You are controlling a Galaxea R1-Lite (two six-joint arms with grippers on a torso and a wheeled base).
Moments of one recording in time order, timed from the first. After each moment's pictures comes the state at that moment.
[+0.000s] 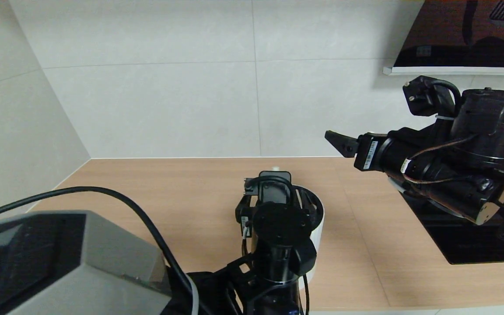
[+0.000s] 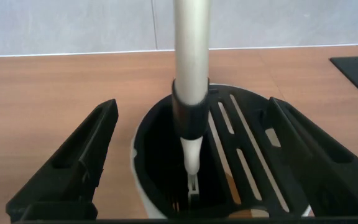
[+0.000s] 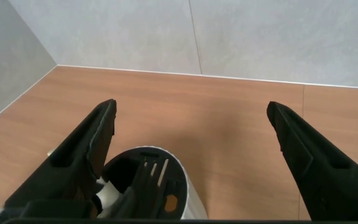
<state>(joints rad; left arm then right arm) -1.00 2.08 -0.89 -1.10 0.94 -0.11 0.63 1.63 -0.89 -0.74 -0.23 0.19</state>
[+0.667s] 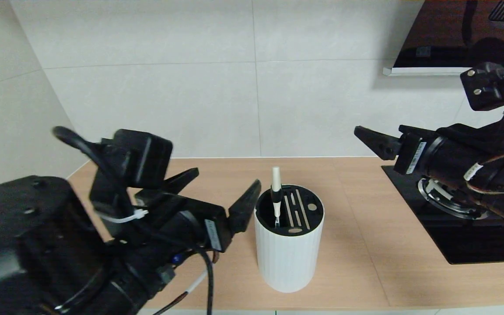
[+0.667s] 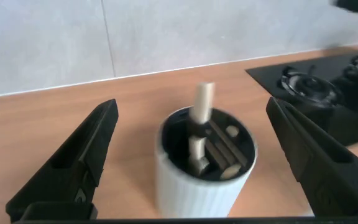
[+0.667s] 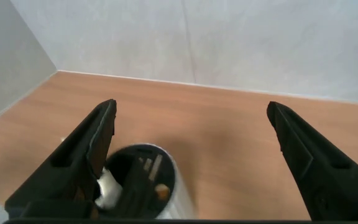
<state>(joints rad) -0.91 1.46 -0.55 -0.90 0.52 -0.09 0.62 1.44 -0.76 -0.74 -0.23 0.11</state>
